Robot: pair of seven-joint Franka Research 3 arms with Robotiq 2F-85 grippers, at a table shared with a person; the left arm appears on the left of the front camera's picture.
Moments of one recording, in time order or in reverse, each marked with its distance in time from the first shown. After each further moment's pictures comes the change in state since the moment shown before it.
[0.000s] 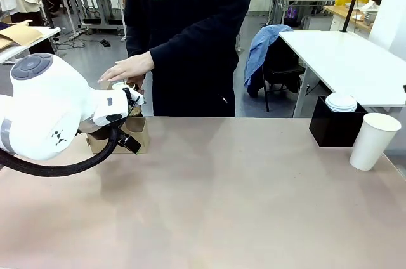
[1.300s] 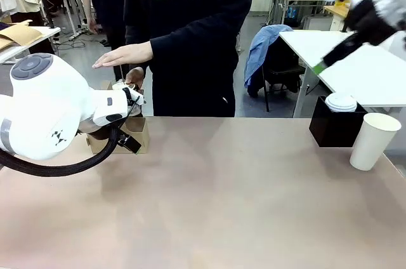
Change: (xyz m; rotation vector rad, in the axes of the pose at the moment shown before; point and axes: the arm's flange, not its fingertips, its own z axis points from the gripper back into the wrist) left arm 0.000 0.000 0.000 0.000 0.000 0.001; right arm 0.195 0.060 -0.131 -0.195 0.341 -0.160
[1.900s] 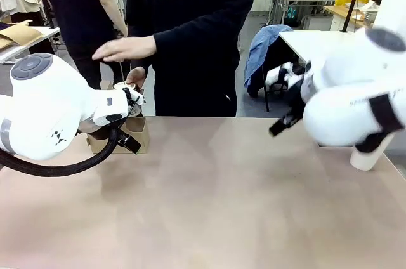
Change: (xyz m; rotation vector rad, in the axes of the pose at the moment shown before) left arm 0.000 0.000 0.000 0.000 0.000 0.000; right arm -0.035 0.129 -0.163 -0.241 0.137 -0.060
